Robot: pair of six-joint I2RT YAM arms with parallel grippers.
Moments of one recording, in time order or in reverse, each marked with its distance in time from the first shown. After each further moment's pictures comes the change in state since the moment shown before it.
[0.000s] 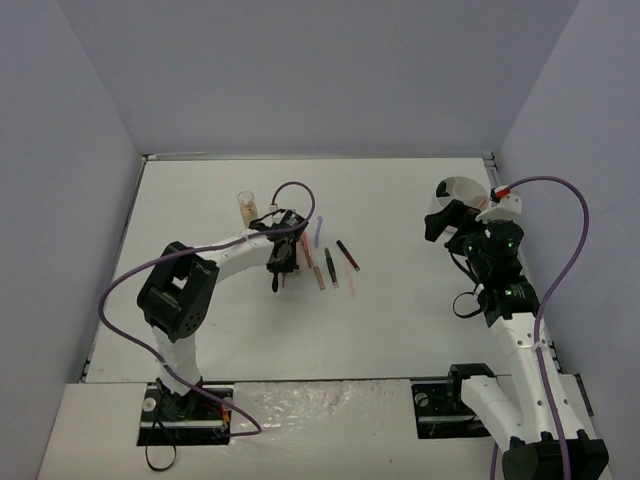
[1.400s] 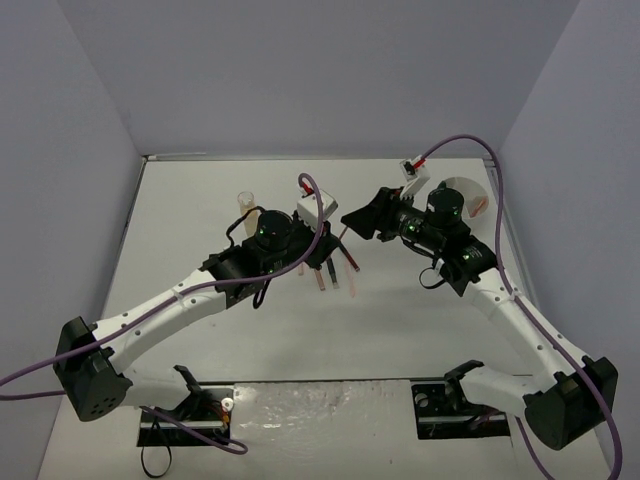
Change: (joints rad) left arm -0.250 -0.601 -0.158 0.432 0.297 0.441; right arm 0.409 0.301 0.231 0.153 -0.393 0.173
